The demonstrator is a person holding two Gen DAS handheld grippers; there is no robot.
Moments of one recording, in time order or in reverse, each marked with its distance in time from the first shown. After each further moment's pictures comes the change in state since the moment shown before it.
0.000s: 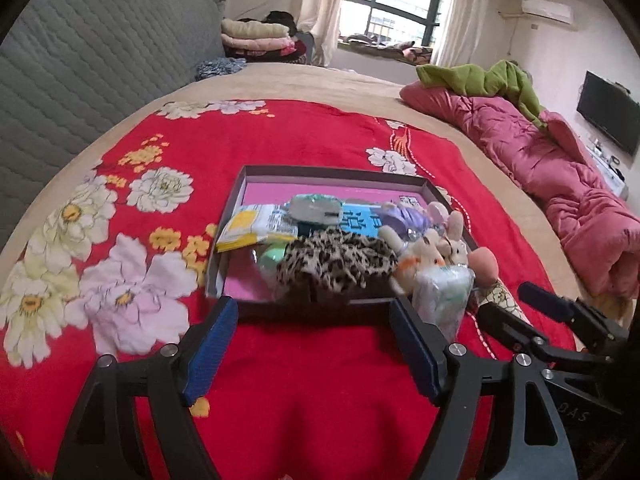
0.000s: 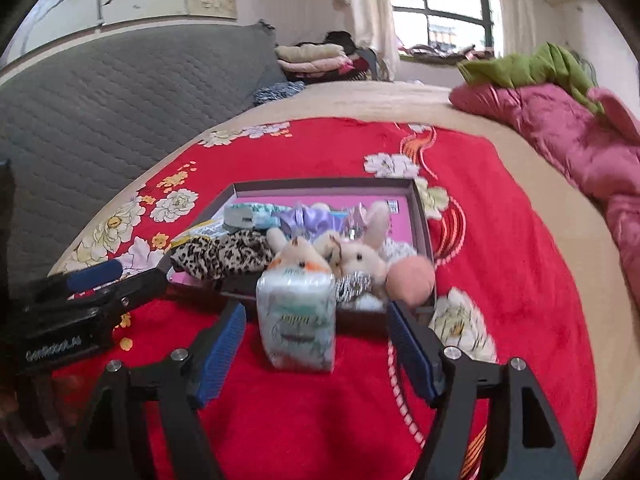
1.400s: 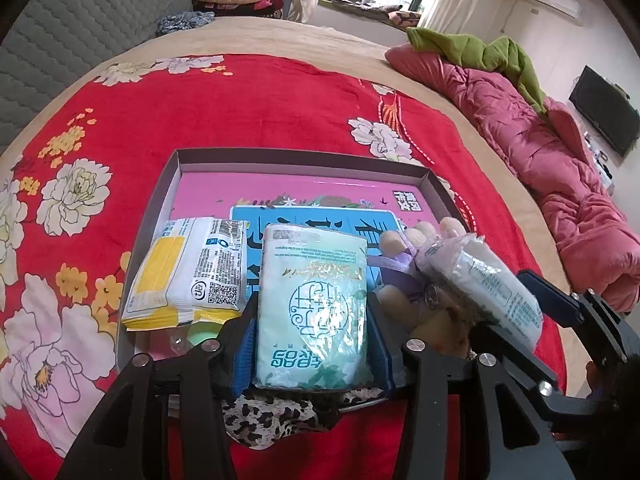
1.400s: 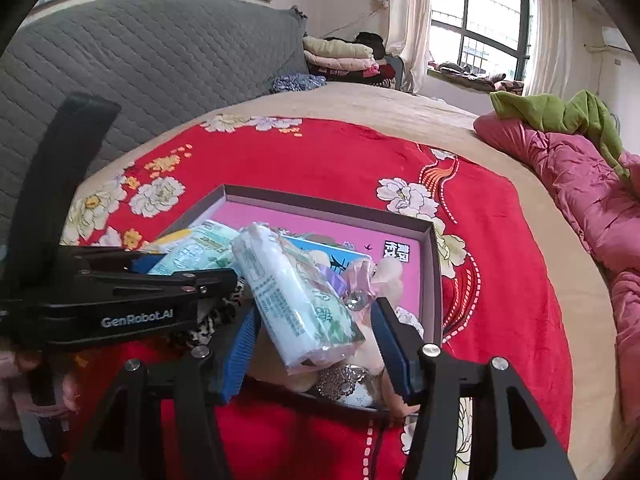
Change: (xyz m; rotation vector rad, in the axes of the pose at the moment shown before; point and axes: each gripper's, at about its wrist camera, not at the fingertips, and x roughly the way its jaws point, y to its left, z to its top) left arm 0.117 -0.007 0.063 -0.014 0.172 -0.139; right arm 0.056 0.008 0.052 -0.189 0.002 -0.033
